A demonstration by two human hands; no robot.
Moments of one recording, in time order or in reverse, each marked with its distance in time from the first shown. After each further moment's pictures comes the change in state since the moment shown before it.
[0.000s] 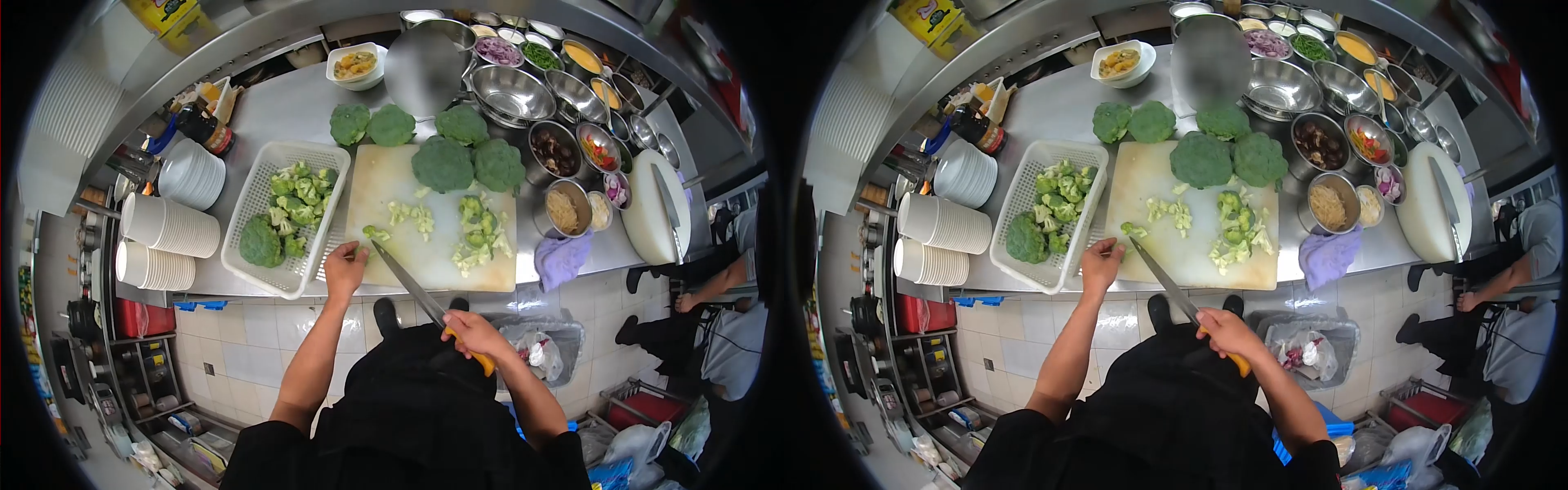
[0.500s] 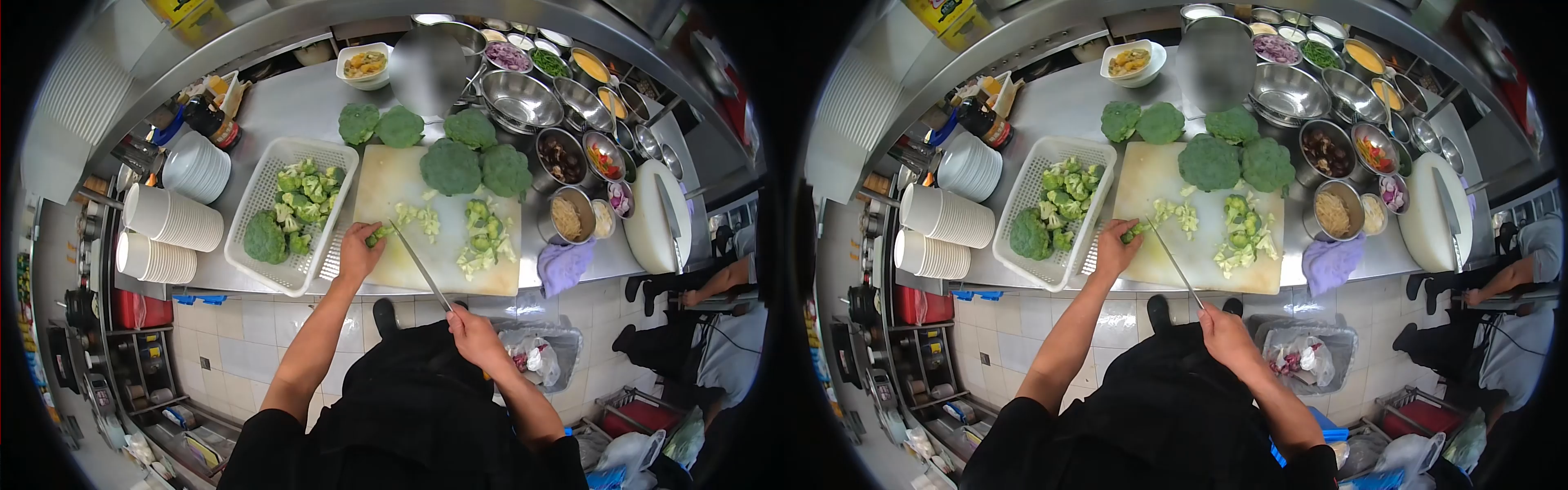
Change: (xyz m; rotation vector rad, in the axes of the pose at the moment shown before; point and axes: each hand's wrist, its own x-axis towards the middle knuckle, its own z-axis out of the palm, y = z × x) left_hand 0.028 0.022 0.012 0.237 -0.104 0.485; right_hand -0.009 -0.021 0.020 -0.373 0.388 -0.322
